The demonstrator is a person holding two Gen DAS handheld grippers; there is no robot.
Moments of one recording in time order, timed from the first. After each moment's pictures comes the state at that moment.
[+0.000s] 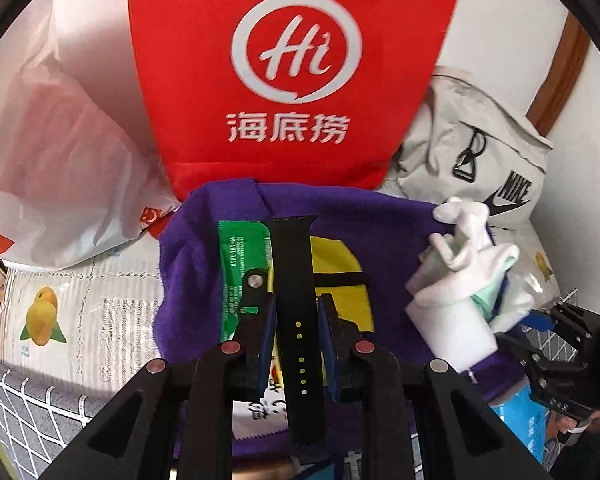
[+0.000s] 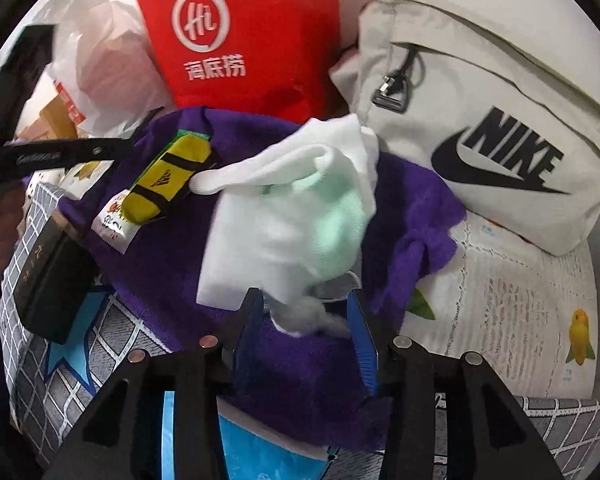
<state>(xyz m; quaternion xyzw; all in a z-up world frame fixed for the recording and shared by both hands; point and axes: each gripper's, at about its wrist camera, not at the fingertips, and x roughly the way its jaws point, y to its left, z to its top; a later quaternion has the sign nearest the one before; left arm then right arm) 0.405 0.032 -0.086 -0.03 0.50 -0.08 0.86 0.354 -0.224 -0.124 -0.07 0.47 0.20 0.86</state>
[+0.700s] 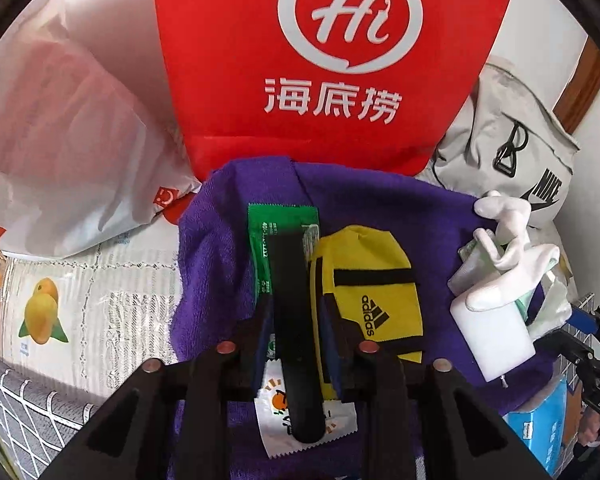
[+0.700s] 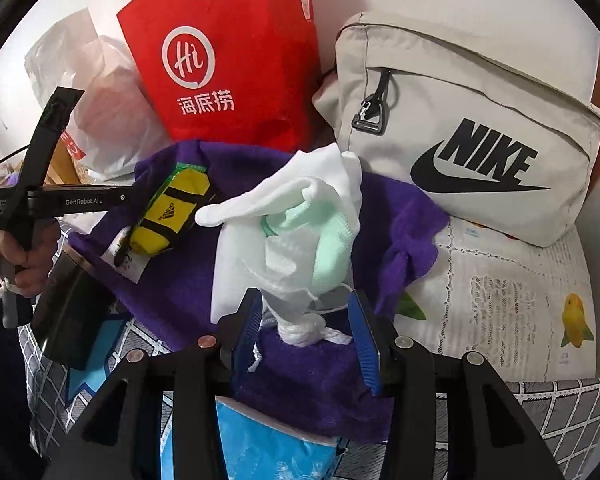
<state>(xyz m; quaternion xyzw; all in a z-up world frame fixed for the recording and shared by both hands) 0.424 0.049 -0.109 -0.04 0.52 -0.06 0.85 0.350 -0.239 -0.103 -0.02 0.45 0.18 0.88</state>
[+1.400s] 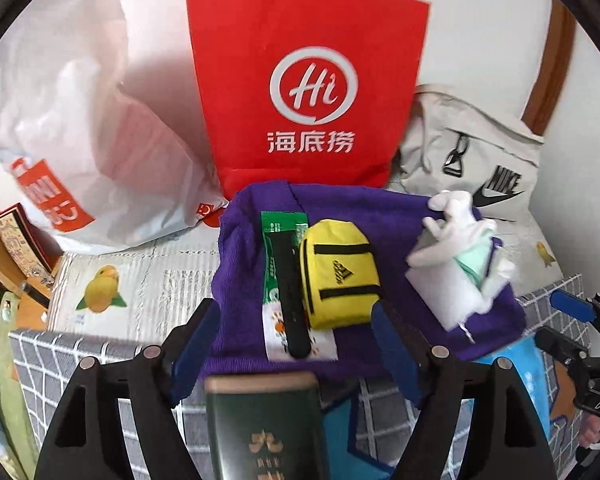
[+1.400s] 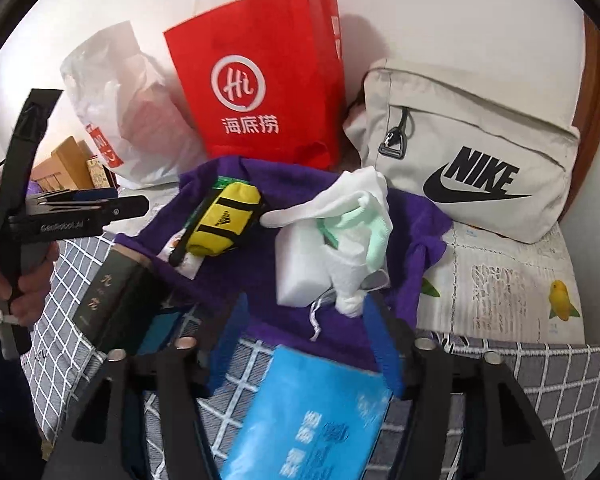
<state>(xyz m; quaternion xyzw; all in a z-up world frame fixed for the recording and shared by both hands) 0.332 0.043 -0.037 -0.01 0.46 -0.04 0.89 0.284 -0.214 -0.063 -0.02 0.42 0.17 0.89</state>
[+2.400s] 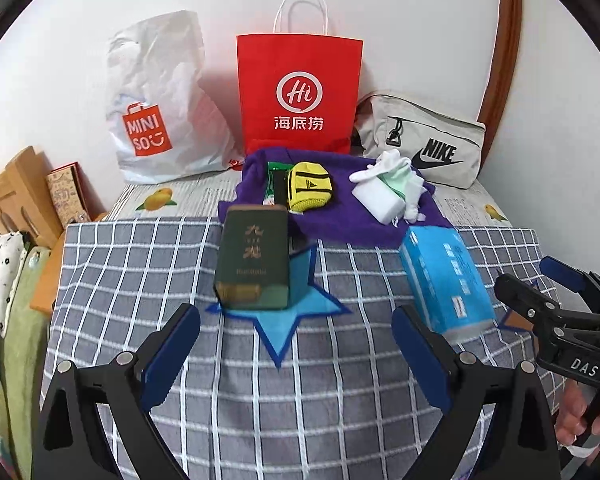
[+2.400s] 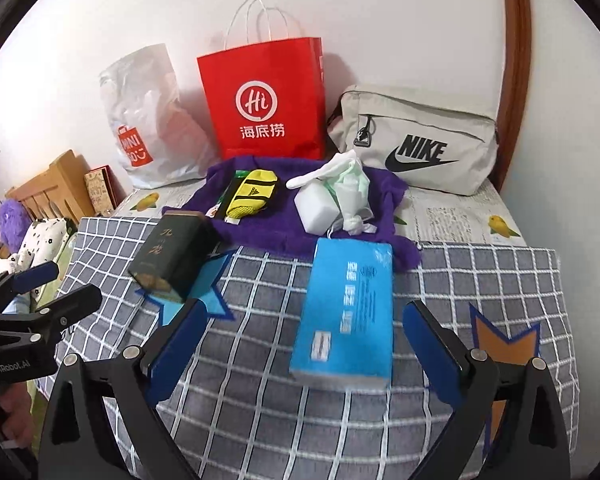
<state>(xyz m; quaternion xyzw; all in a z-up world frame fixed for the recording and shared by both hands) 0.097 0.018 0.002 -0.02 0.42 0.00 0.91 0.107 -0.200 -0.030 0.00 0.37 0.09 0.92</state>
